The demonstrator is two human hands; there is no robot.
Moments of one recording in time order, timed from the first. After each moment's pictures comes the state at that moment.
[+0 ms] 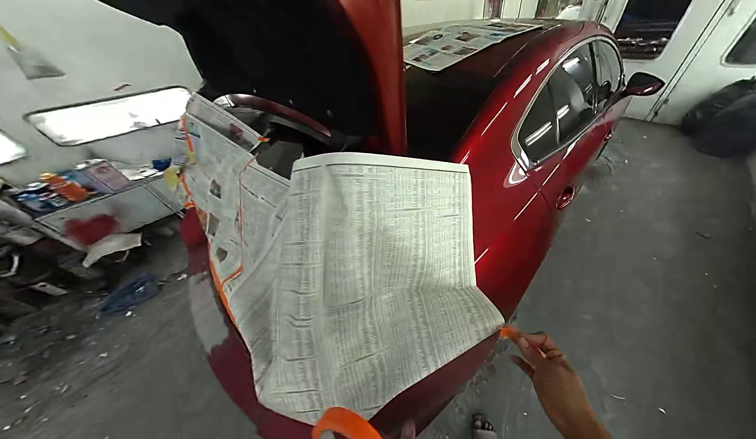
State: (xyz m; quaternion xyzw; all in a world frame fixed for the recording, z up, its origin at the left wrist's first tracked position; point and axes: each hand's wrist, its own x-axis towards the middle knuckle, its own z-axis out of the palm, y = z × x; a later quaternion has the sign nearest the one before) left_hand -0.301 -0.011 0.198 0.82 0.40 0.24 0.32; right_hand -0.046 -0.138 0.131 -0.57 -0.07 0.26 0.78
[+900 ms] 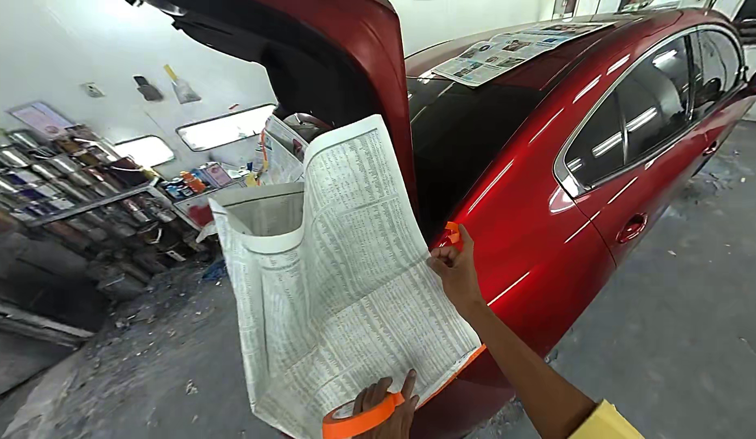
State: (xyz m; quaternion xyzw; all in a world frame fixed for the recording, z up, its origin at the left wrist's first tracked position) left_hand -0.228 0.051 0.082 0.89 0.31 0.31 -0.11; right_hand 0.033 0.096 0.216 -0.56 -0.35 0.29 0.70
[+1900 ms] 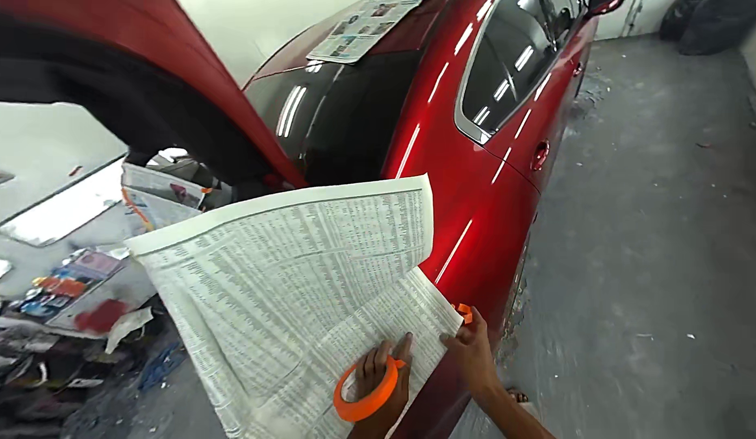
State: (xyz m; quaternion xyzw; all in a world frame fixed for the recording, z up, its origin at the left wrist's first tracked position) left_hand -0.187 0.113 0.063 0.93 0.14 0.32 -0.11; right_hand -0.051 -0.035 0.072 -0.54 0.02 0.29 0.79
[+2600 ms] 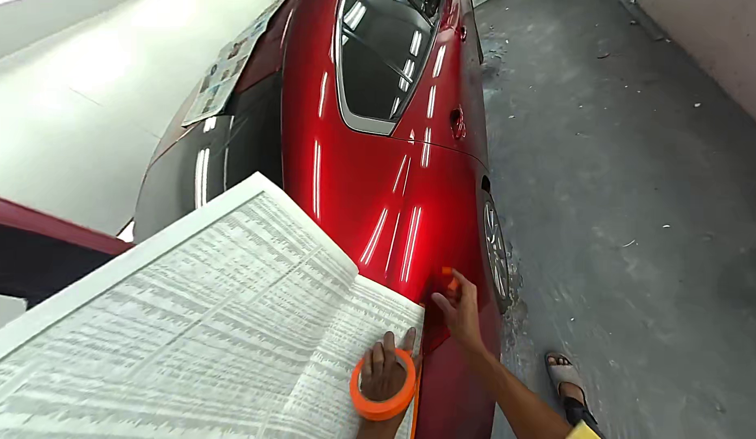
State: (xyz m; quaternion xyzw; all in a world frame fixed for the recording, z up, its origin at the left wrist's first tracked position) left_hand -0.126 0.121 0.051 0.92 -0.04 0.26 -0.30; right_hand 0.004 -0.019 -0.014 -0.63 0.05 0.04 0.78
